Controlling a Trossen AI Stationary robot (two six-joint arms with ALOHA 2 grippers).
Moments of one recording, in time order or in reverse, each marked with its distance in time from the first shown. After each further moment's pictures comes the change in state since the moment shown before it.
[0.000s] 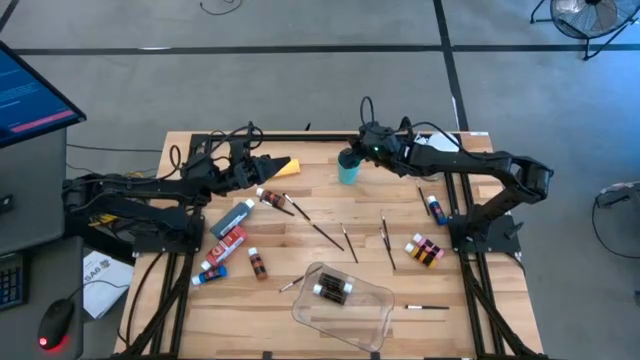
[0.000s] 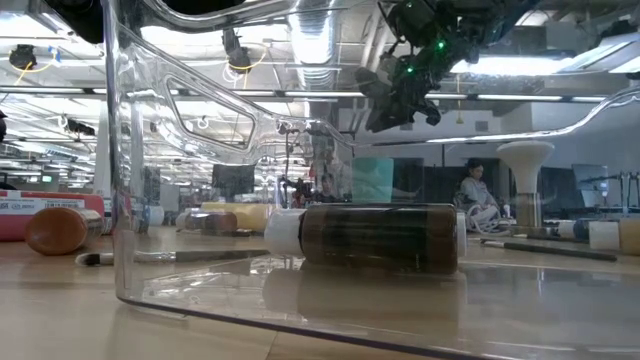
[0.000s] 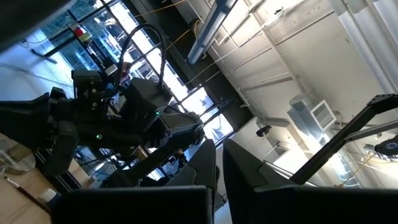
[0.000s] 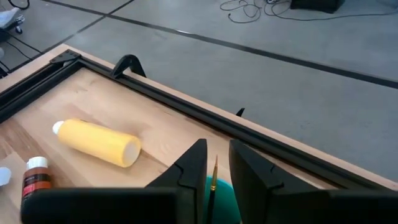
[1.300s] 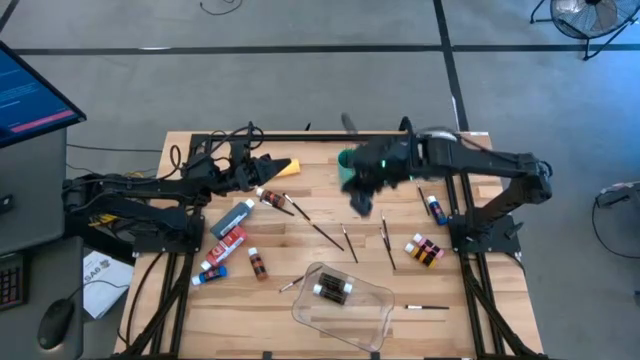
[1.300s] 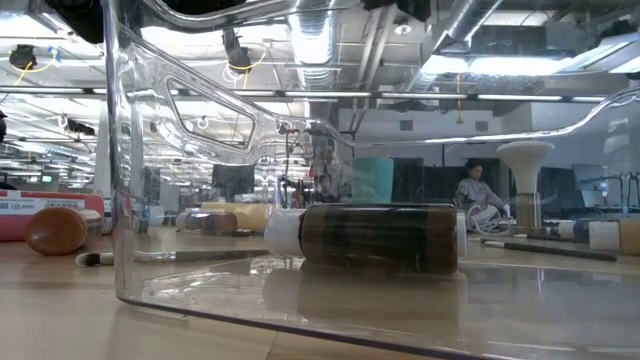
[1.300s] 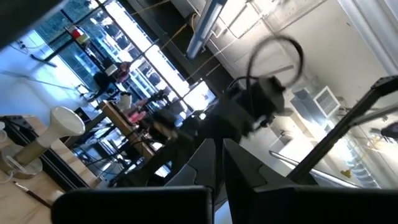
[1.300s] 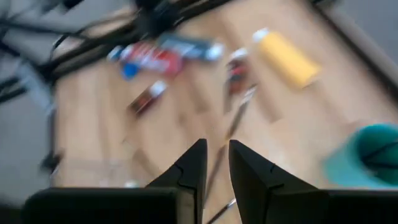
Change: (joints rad) left arm 0.001 0.000 0.000 -0.009 0.027 0.065; right arm 0.333 0.000 0.625 -0.843 -0.418 -0.085
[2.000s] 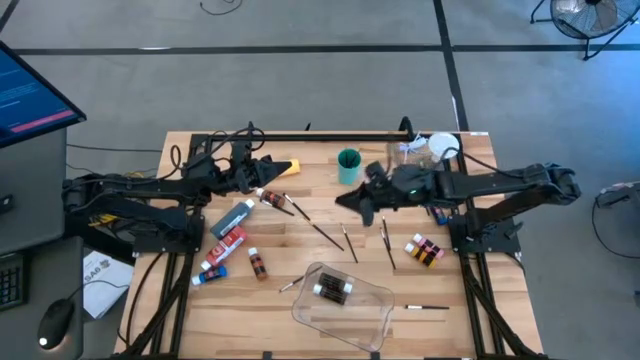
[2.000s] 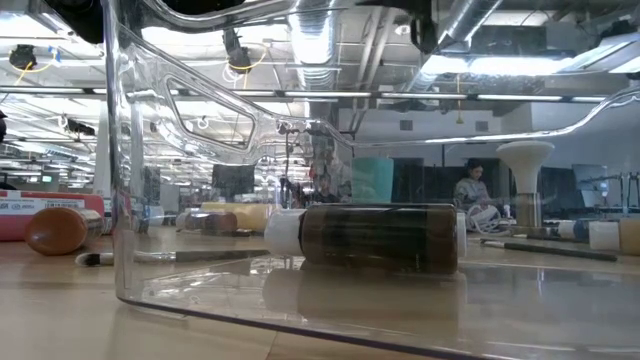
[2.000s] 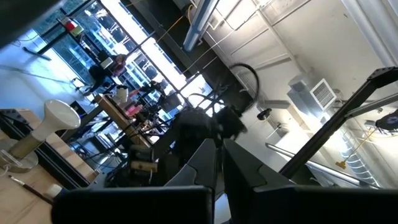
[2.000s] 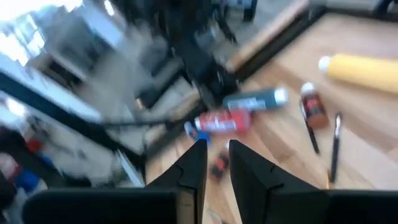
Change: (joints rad) left arm 0.000 0.000 0.000 -0.008 0.034 0.001; right arm 0.075 -0.268 -0.663 0.926 0.069 0.416
